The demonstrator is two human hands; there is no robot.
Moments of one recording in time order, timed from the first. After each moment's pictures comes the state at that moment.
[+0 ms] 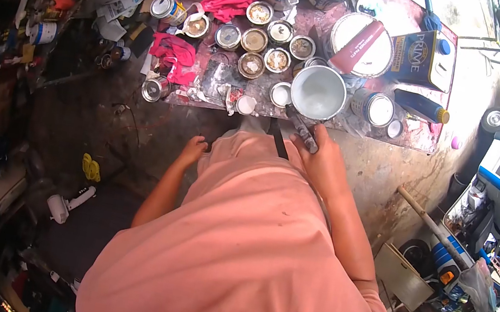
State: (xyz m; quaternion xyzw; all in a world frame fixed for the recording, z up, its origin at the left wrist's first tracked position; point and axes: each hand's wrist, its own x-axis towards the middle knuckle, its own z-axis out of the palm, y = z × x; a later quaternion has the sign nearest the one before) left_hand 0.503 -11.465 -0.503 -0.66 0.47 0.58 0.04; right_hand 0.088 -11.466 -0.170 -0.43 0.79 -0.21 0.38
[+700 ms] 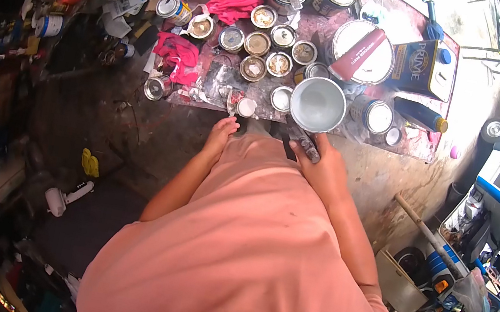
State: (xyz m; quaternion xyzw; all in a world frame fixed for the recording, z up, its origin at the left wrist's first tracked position) left_hand 0.357 -11.497 -0.433 -0.62 0.25 0.72 -0.19; right_hand 0.079 -11.463 -0.161 -0.43 0.79 -0.19 0.39
